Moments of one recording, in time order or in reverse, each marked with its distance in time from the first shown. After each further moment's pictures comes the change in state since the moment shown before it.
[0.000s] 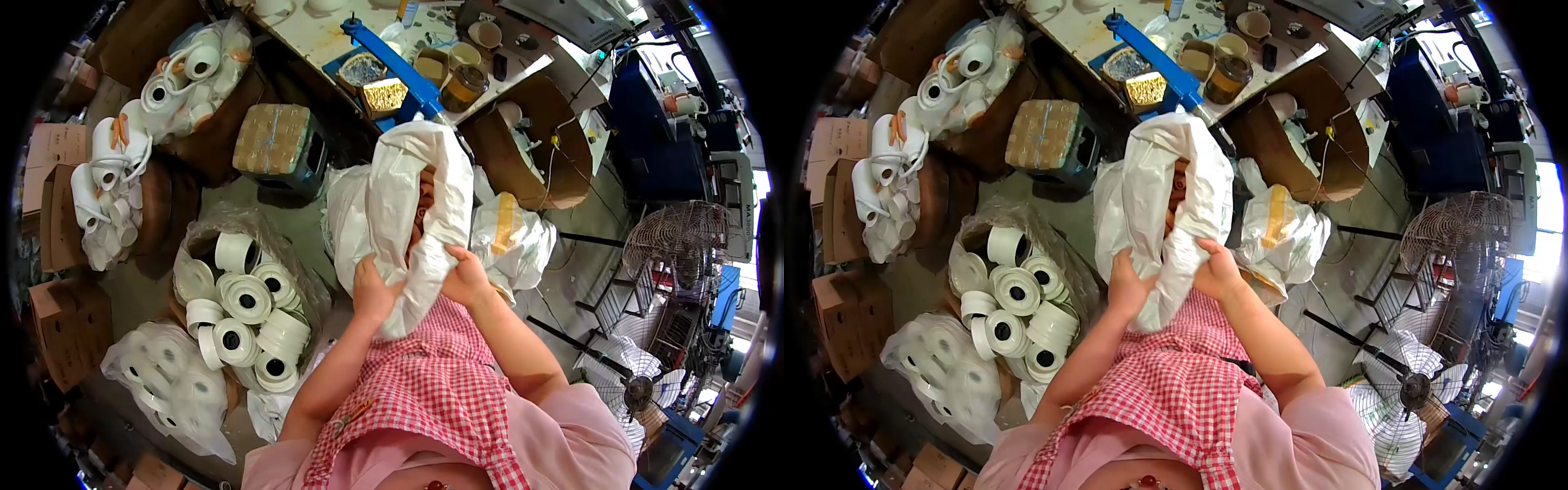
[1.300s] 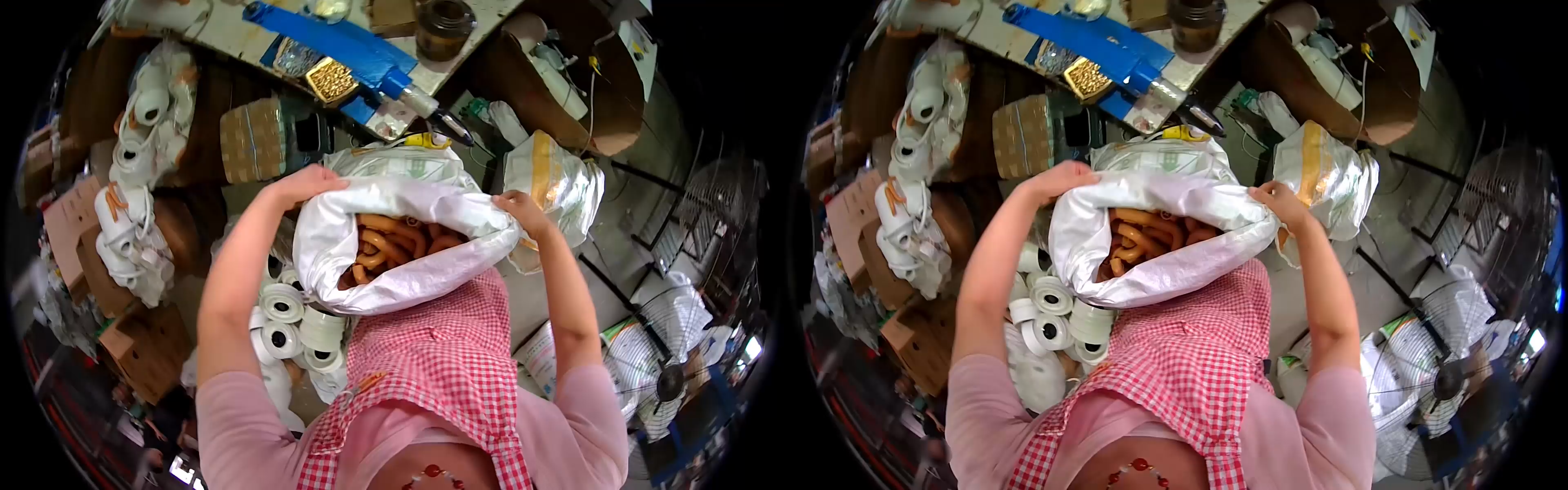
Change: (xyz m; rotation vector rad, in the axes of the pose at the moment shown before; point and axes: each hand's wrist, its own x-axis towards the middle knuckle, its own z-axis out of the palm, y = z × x) left_hand 0.348 0.007 0.004 -0.001 -1.204 -0.385; right_hand 0.079 -0.199 -0.127 -0.706 0.262 0.160
